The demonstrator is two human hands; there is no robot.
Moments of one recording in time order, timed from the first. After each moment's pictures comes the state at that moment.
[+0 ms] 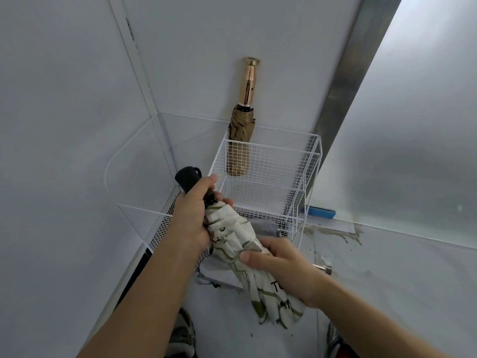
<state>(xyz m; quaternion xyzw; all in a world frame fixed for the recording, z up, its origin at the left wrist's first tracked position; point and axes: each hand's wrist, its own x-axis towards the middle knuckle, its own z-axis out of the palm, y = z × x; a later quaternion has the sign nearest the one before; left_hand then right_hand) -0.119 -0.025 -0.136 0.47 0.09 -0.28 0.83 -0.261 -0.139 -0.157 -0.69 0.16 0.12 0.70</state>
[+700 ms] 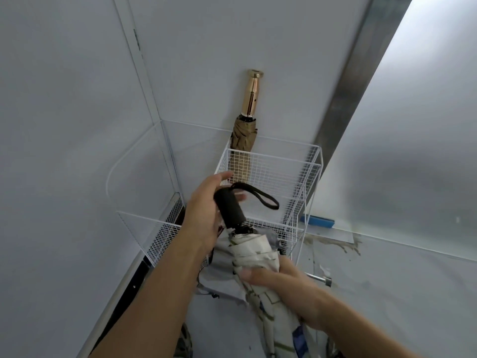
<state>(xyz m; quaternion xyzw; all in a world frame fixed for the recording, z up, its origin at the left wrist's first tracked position) -0.115 -0.034 -0.125 0.56 -0.01 -0.27 0.78 -0.271 -0.127 -0.128 -0.66 0.21 0.16 0.71</state>
